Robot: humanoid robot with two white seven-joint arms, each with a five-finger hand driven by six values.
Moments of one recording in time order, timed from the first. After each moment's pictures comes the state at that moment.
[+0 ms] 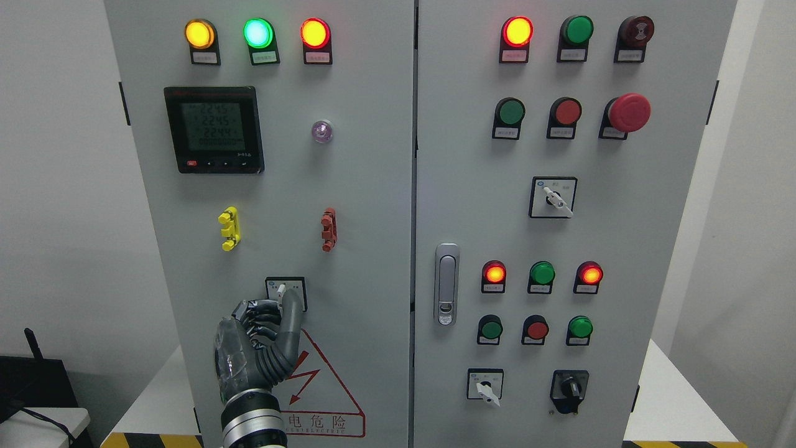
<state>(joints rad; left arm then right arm) -0.47 -0.11 -0.21 -1.82 -0.20 0.55 0.58 0.06 0.12 0.06 -0.14 0.00 0.06 0.14</state>
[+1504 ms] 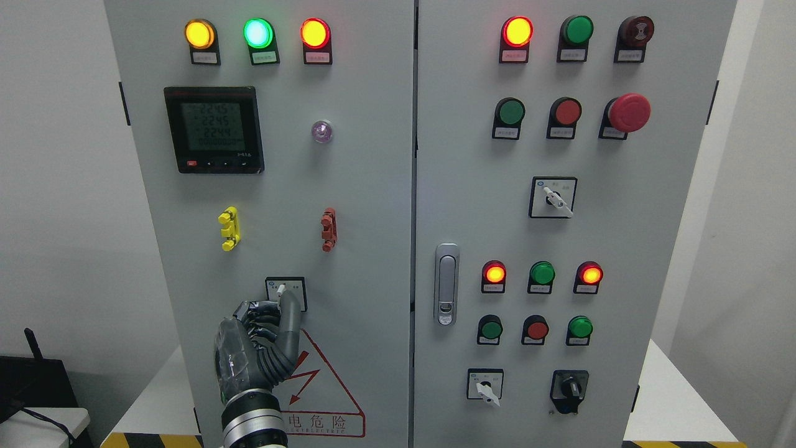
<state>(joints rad) -0.48 -0.10 -0.22 -1.82 -0.21 0.57 0.58 0.06 0.12 0.06 -0.14 0.00 0.06 0.14</state>
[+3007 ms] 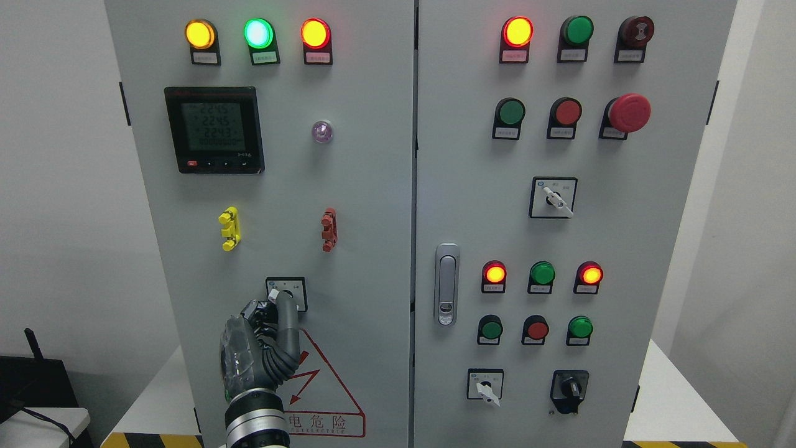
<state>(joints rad) -0.47 -0.10 -0.22 -1.82 -0.23 0.58 0.53 0.06 0.12 0.06 -0.14 0.00 0.06 0.14</state>
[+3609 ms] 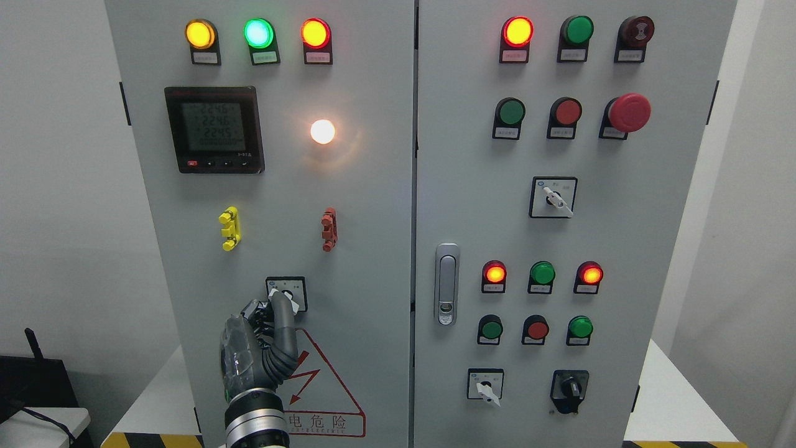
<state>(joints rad) -0.47 -0.10 -0.22 -1.82 -0.23 0.57 0.53 0.06 0.12 0.06 -0.14 0.00 0.06 0.14</state>
